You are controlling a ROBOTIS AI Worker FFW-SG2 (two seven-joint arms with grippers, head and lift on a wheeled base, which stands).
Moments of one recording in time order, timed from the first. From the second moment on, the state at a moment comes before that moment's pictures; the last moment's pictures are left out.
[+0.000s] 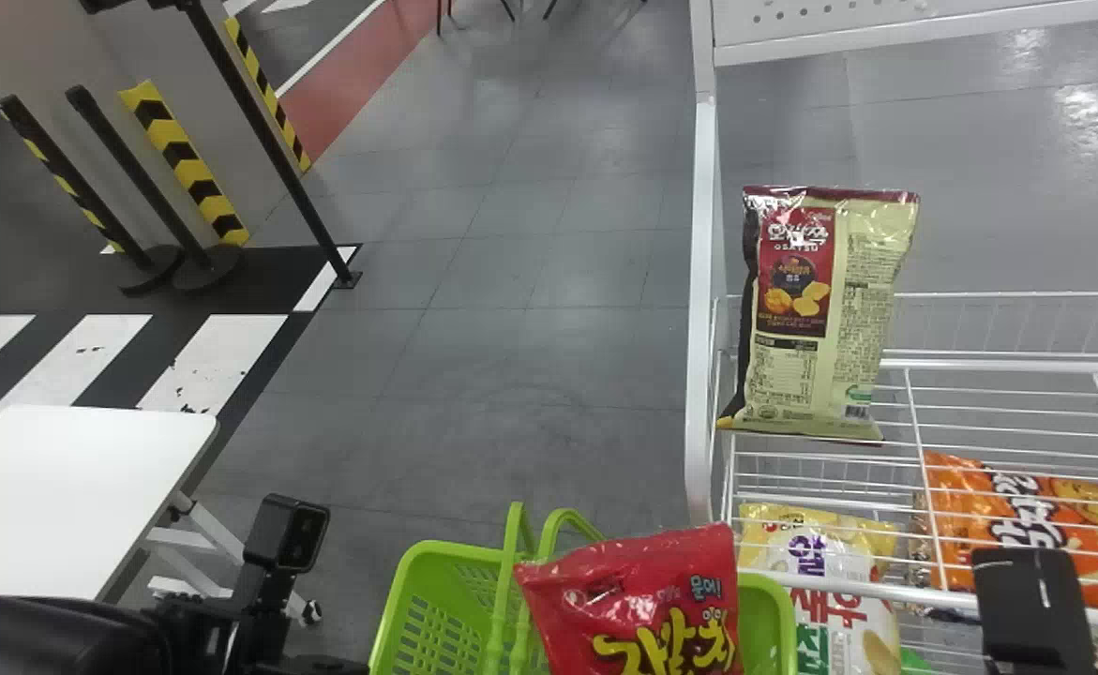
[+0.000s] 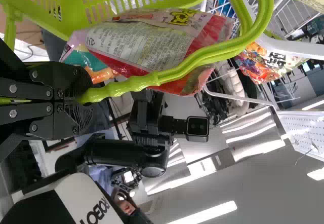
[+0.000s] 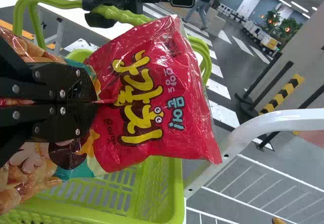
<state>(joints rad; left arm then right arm) 0.50 0.60 0.35 -2.02 0.61 1.22 -1.57 0.38 0.00 0.17 -2.37 -0.66 1.45 0.22</state>
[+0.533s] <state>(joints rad) 0.50 0.61 0.35 -2.01 0.61 1.22 -1.57 0.37 0.00 0.17 -2.34 -0.66 1.41 0.23</state>
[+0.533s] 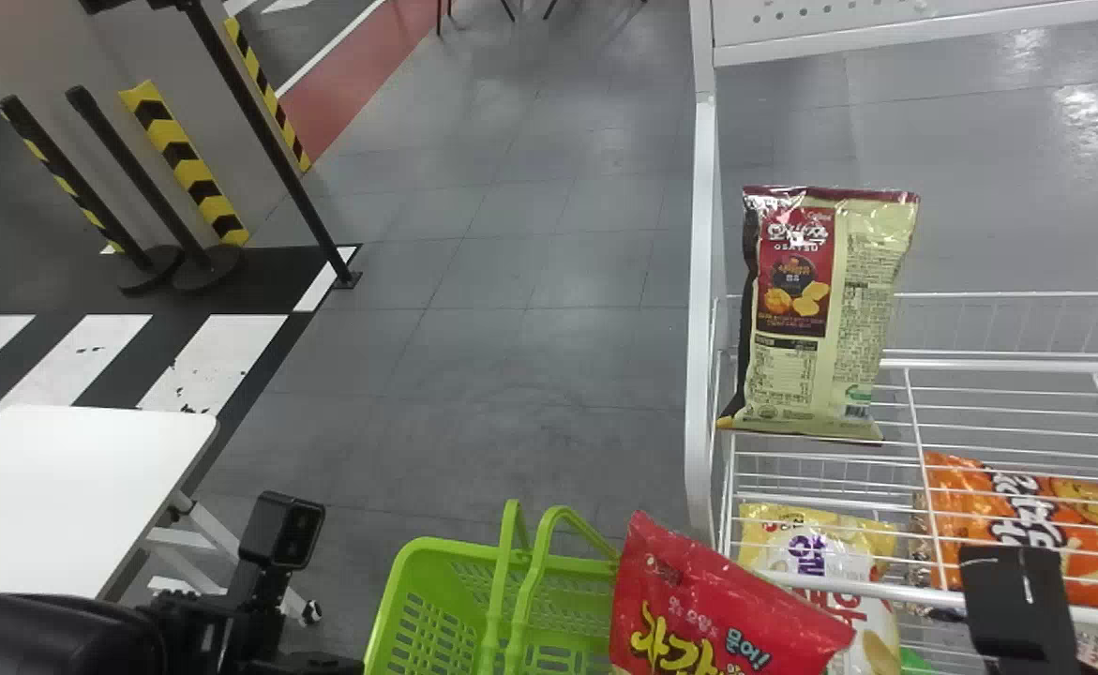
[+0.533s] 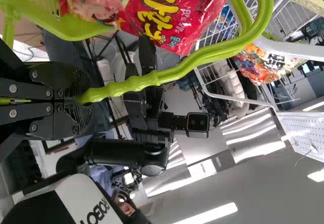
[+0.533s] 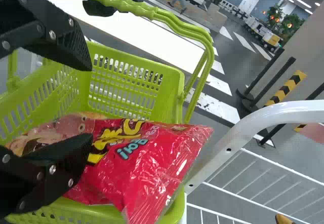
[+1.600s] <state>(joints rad) 0.47 0.59 0.34 -1.99 0.61 1.22 -1.57 0.69 0.00 -0.02 -2.36 -0.33 0.72 0.38</state>
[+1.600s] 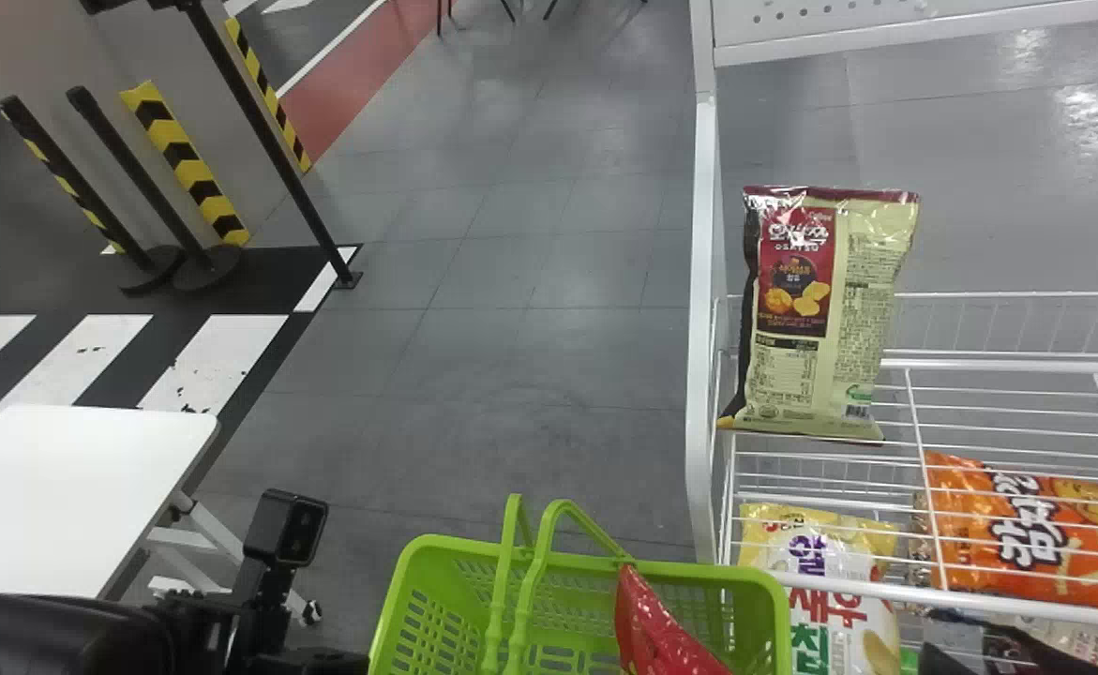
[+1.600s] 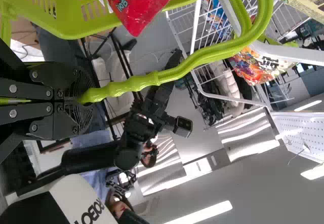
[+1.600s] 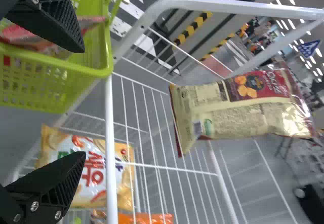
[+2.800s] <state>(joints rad) 0.39 0.55 0.27 -1.93 0.56 1.24 -1.57 0.78 0.00 -0.05 -1.97 -0.13 -0.23 0.35</state>
